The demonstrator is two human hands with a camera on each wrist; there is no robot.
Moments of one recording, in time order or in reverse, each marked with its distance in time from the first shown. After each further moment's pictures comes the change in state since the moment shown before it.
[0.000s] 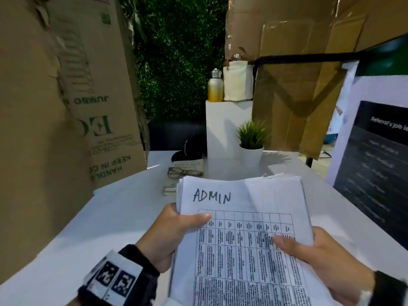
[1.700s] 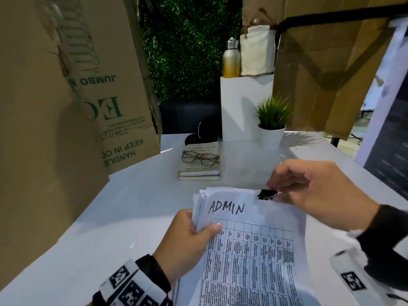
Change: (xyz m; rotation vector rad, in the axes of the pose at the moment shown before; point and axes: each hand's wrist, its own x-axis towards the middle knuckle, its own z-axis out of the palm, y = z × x) left_hand 0.006 -0.054 -0.026 0.420 0.114 0.102; right_hand 0.069 -0.044 0.012 -0.643 0.059 -0.592
